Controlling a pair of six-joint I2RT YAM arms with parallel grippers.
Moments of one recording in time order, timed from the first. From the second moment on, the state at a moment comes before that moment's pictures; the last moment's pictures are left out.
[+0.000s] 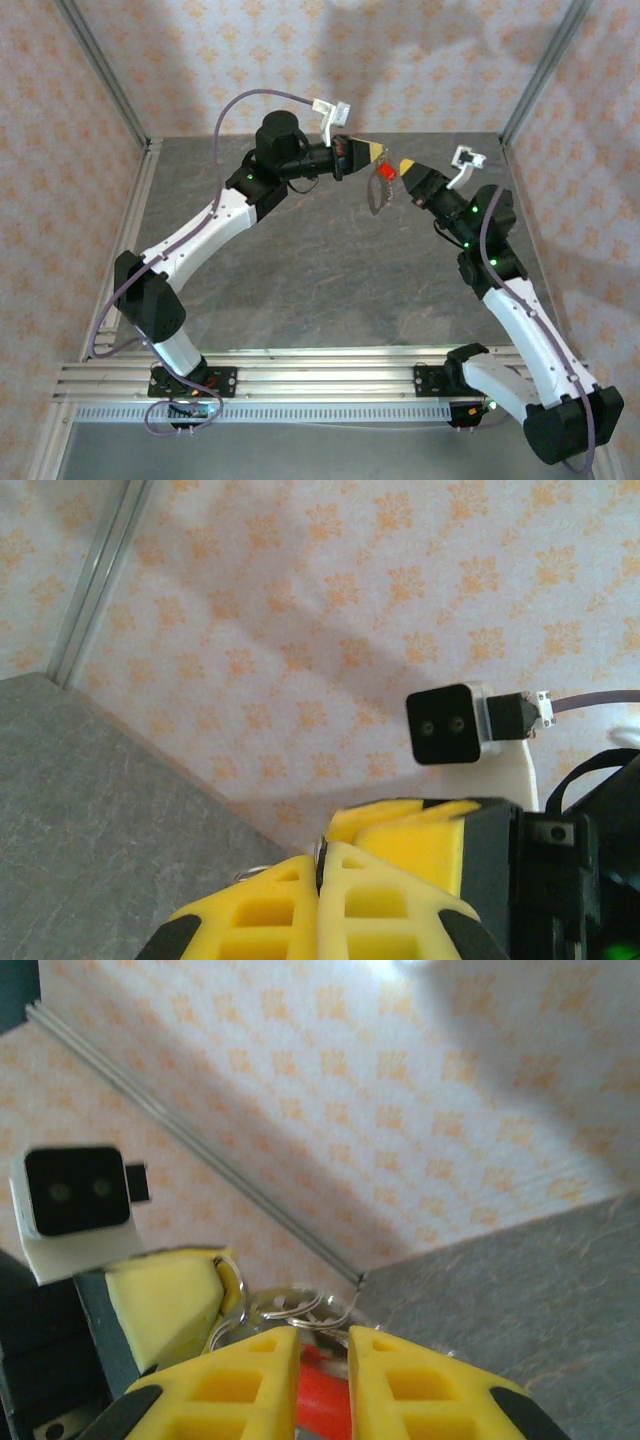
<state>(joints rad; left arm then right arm) -0.58 1.67 1.61 0.08 0.66 -0.59 0.27 0.92 0.89 0.12 -0.34 0.83</state>
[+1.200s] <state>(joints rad) -0.59 1.63 1.37 0.63 0.47 -0.89 0.30 1.18 1.02 0.49 -0.52 1.08</state>
